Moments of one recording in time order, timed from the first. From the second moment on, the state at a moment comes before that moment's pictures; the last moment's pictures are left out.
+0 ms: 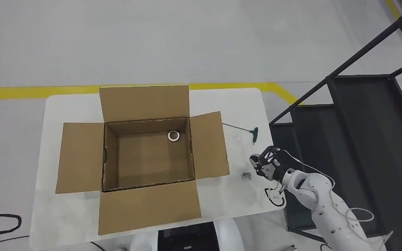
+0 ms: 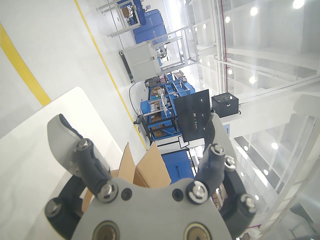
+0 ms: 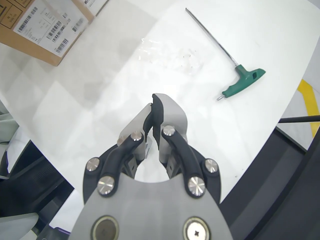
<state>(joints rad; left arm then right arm) 2.05 -1.26 -2.25 -1.95 -0.31 -0.31 -0.15 -1.71 -1.00 1.52 -1.55 -1.18 -0.66 0.13</state>
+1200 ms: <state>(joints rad) 2.01 -1.26 -2.23 -2.02 -0.27 -0.24 -0.13 -1.75 -0.97 1.51 -1.60 -1.49 -0.81 0.00</state>
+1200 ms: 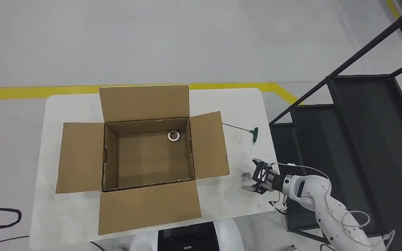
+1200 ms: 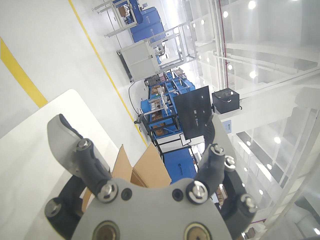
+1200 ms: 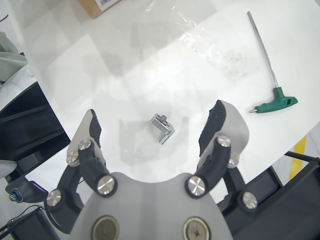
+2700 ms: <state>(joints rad) 1.65 -1.26 -1.97 -1.98 -0.10 -0.01 -0.21 -1.75 -0.97 1.51 -1.60 -1.49 -0.81 0.00</state>
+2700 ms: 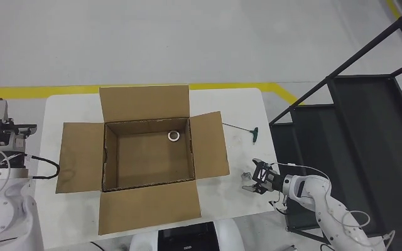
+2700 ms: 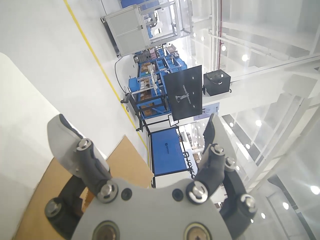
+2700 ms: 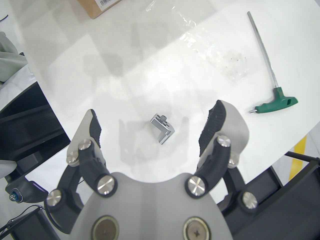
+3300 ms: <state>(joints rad) 1.65 -1.26 -1.97 -1.98 -0.10 -0.01 -0.21 -1.63 -0.99 1.35 -1.53 -1.58 -0.66 0.17</state>
